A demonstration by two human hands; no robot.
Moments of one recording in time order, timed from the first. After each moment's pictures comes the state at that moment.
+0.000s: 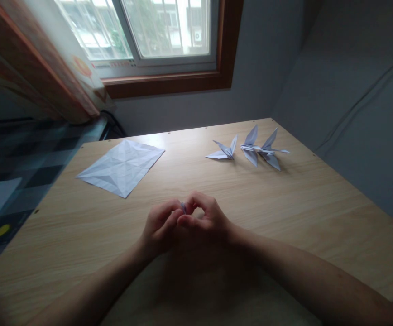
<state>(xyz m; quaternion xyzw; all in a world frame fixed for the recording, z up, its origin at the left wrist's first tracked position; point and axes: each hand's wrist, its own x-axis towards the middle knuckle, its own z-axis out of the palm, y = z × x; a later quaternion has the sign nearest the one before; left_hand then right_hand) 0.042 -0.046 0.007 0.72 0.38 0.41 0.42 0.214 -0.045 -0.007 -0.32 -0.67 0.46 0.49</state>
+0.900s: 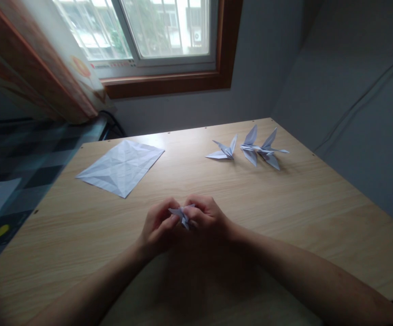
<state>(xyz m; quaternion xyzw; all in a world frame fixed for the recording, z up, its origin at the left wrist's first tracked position) 0.040 -0.046 0.007 0.70 0.36 0.42 0.46 0.213 -0.046 -0.003 -0.35 -0.62 0.55 0.44</state>
